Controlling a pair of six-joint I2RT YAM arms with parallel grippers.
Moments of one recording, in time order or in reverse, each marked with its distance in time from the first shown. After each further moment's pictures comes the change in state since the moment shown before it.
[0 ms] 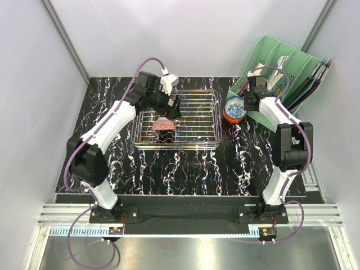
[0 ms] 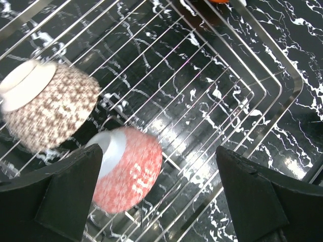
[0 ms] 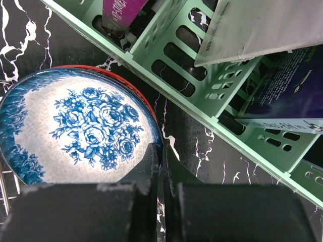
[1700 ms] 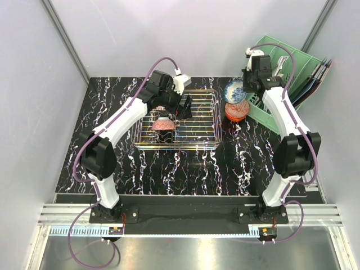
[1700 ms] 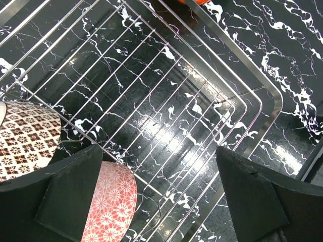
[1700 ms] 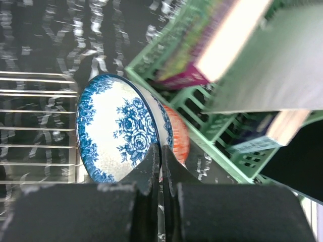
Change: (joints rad) left arm -0.094 0.149 0.139 -0.006 0.007 -0.039; right arm 0.051 -0.080 0.280 -0.166 -0.031 -0.056
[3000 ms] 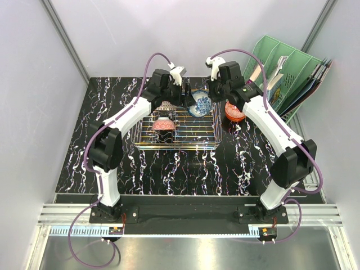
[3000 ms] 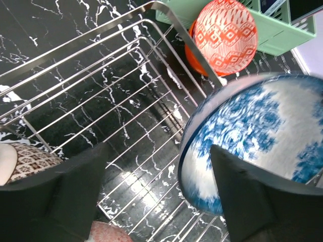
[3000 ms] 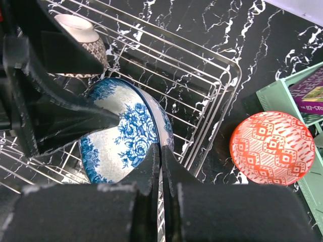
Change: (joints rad) left arm 0.043 0.128 -0.020 0.353 -0.010 -0.303; right arm 0.323 -0.098 -0.033 -0.021 -0.144 -0.003
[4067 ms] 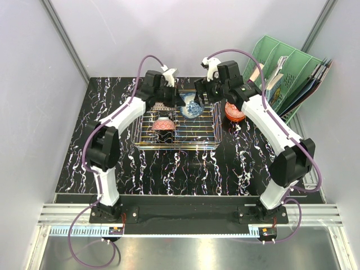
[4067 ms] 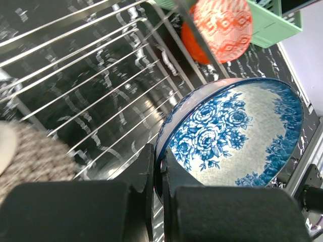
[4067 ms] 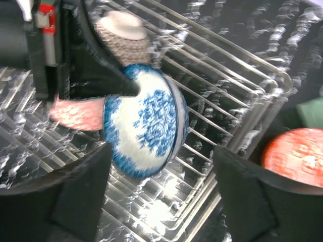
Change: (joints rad) left arm 0.061 -0.008 -0.040 -0.012 0.117 -0.032; right arm 0.011 0.013 0.015 -0.003 -0.138 0.009
